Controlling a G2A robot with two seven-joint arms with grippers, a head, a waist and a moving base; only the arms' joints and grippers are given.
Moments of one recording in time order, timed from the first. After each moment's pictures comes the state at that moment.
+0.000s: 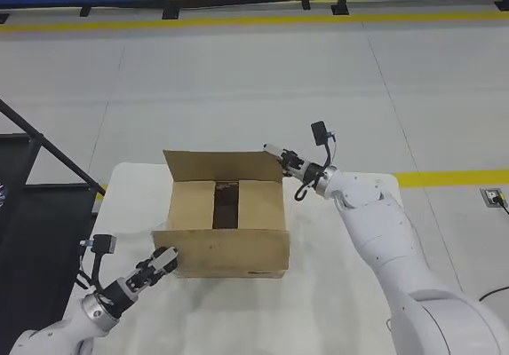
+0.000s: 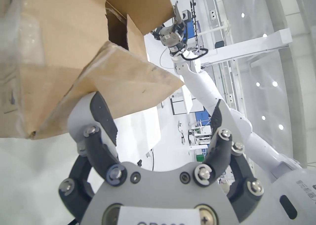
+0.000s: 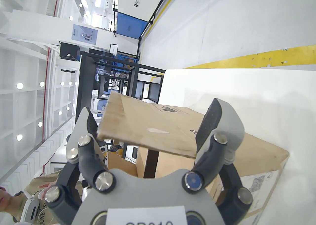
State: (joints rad) left arm 1.52 -1.09 -1.68 -1.90 -0.11 -0.26 -0.66; right arm -0.19 -1.62 1.51 -0.27 -0.32 -0.59 0.77
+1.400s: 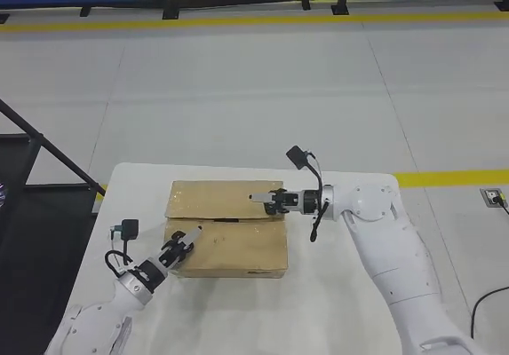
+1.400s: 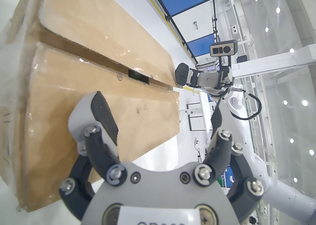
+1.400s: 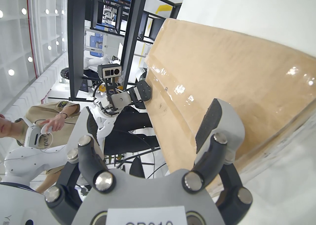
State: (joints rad) left arm 1.35 -1.12 -1.48 -1.79 0.07 -0.12 -0.45; right arm -0.49 -1.50 1.29 -0.91 -0.14 -0.31 1.20
